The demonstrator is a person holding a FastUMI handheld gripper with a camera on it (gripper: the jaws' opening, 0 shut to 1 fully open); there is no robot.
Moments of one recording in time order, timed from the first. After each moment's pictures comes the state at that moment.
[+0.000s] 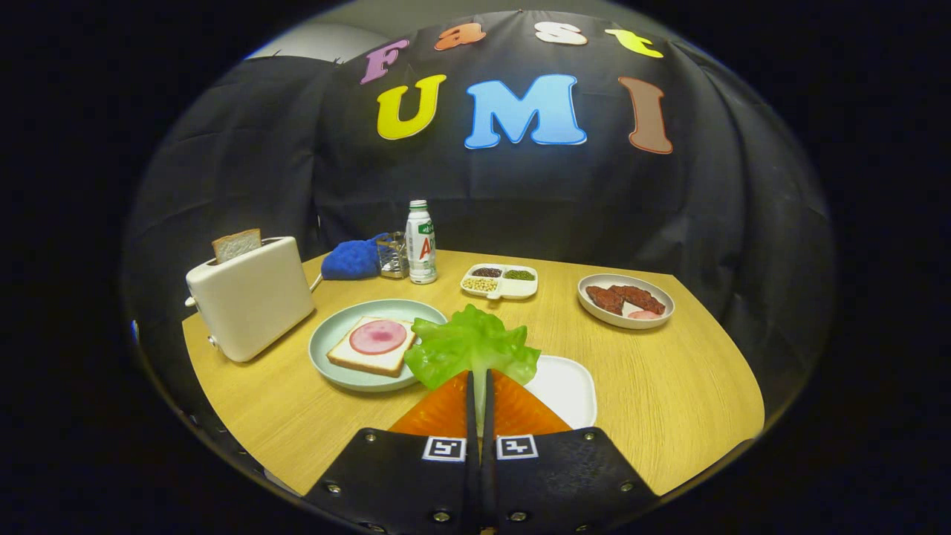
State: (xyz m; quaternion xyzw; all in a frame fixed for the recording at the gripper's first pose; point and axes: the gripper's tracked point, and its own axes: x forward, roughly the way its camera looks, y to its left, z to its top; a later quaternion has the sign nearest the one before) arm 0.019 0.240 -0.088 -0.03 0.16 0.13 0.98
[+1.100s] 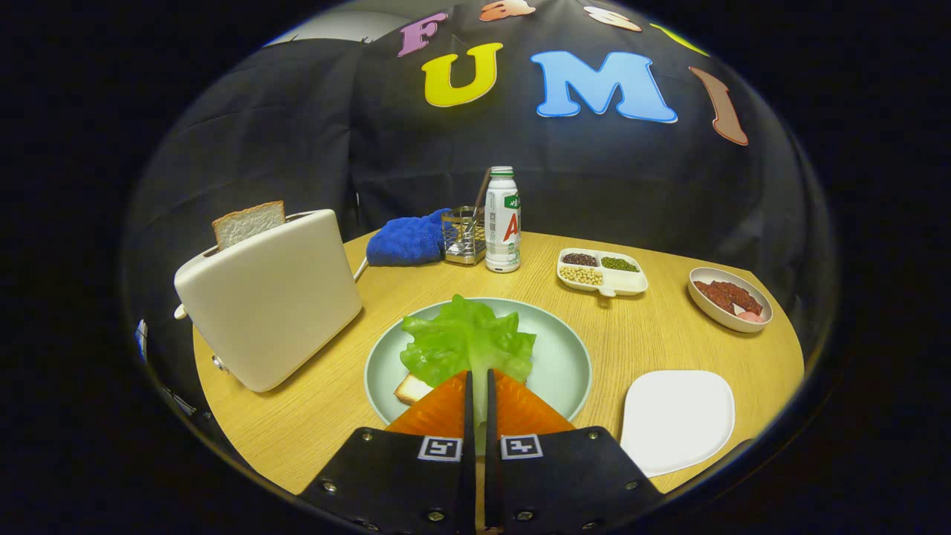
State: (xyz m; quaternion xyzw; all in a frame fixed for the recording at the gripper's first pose) arm 0.068 0.369 -0.134 -0.04 0.21 0.20 0.96
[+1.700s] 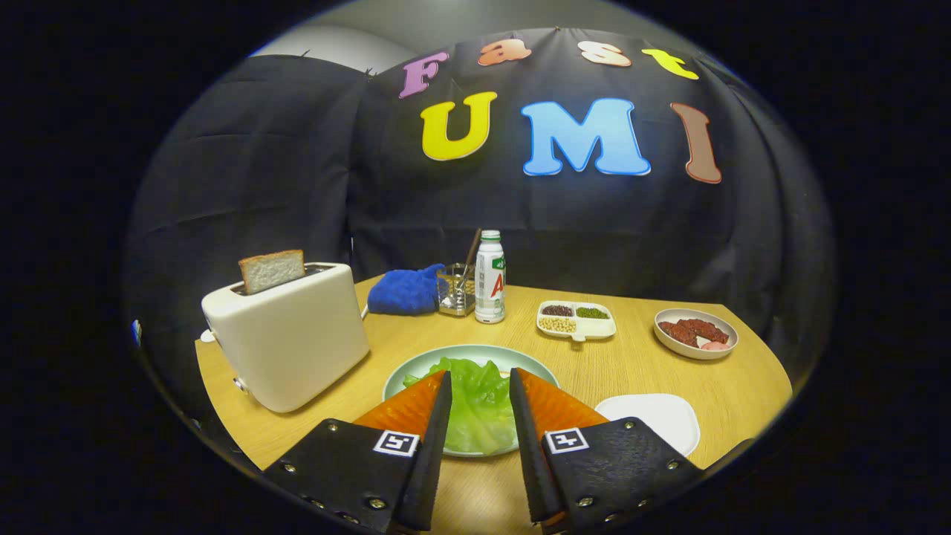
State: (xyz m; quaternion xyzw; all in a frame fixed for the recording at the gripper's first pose) arm 0.027 0.364 -0.053 -0.03 0.07 0.16 0.98
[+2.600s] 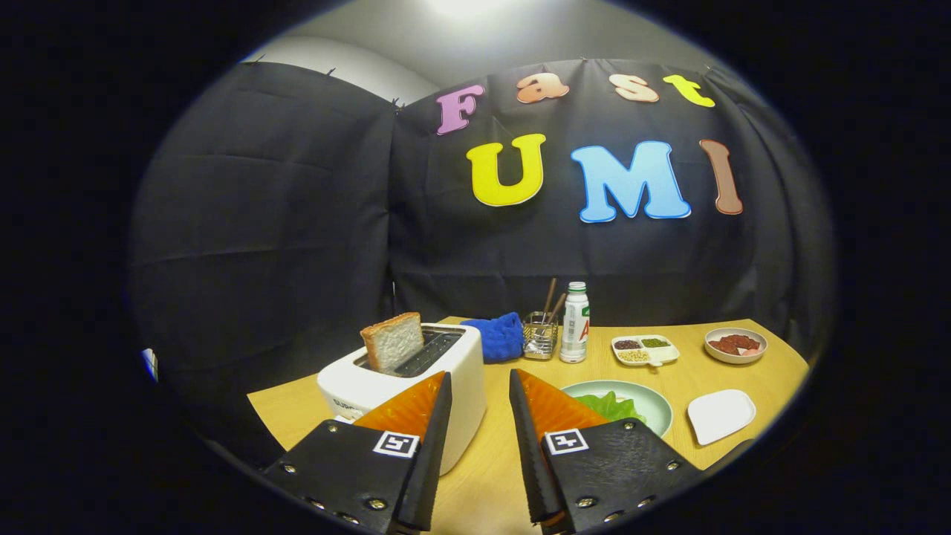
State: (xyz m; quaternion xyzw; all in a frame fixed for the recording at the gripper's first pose) arm -0.026 0.535 -0.010 0.00 0.02 0.19 0.98
